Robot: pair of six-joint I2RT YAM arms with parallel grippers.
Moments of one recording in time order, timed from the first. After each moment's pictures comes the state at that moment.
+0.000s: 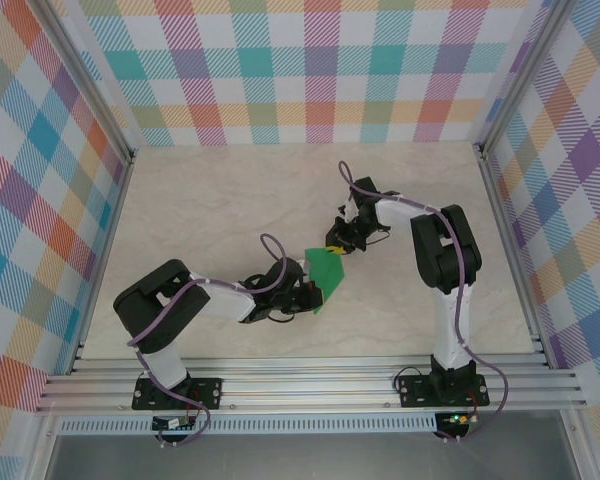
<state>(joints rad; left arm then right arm) -0.86 1.75 0.65 0.34 0.23 -0.94 0.36 2.14 1.45 -0.61 -0.61 0.53</state>
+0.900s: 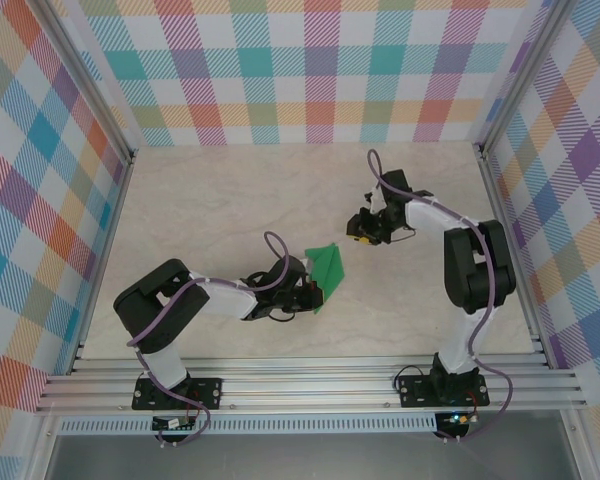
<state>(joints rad) -0.86 1.75 0.69 0.26 0.24 -0.89 0.26 1.87 1.25 -0.57 -0.55 0.46</state>
